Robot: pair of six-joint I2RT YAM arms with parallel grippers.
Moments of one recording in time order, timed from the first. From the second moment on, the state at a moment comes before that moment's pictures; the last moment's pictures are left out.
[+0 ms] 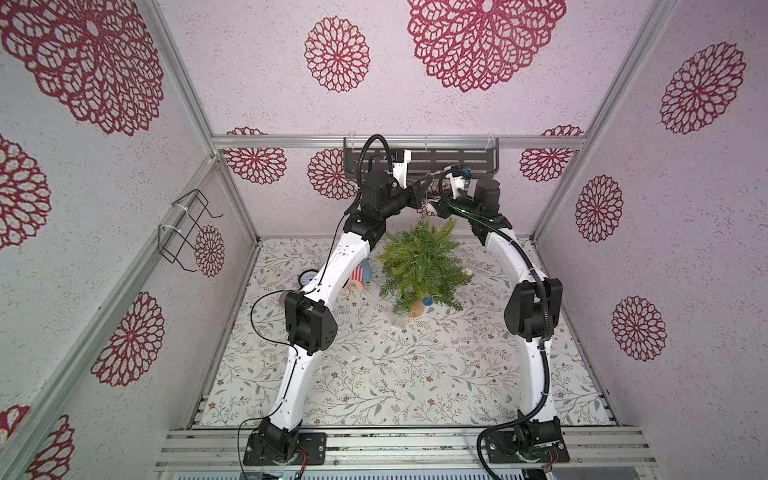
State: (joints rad) left arm -0.48 2.35 2.50 -0.04 0.35 -0.42; right arm 0.20 2.32 2.30 -0.05 -0.75 0.19
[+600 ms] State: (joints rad) left arm -0.46 2.24 2.39 -0.06 0.32 -0.41; right arm 0.19 2.15 2.30 -0.19 -0.54 0.15
